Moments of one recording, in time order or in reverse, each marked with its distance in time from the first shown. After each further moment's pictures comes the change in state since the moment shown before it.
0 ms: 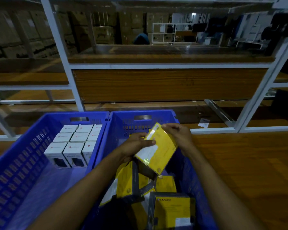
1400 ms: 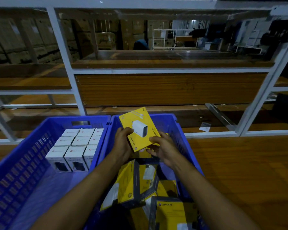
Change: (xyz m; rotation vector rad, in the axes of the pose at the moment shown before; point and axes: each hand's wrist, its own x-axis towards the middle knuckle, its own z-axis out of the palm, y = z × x) left_hand 0.012 0.000 -0.020 -0.598 0.478 0.209; right_hand -0.016 0.012 0.054 0.393 -0.181 0.368
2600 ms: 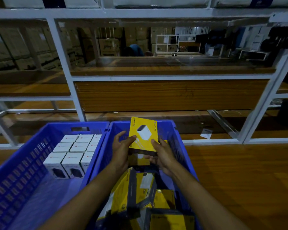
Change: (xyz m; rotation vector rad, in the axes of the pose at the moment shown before) left_hand -0.013 -0.003 0.010 0.174 0.104 0.132; right_hand 0.007 0.002 -0.005 -0.066 -0.036 -0.053
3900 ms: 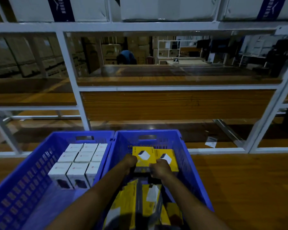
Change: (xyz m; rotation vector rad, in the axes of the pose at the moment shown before) left_hand 0.089 -0.049 -0.018 0.703 -0.074 -0.408; right_hand 0.055 0.048 0.006 -0.558 0.232 0.177
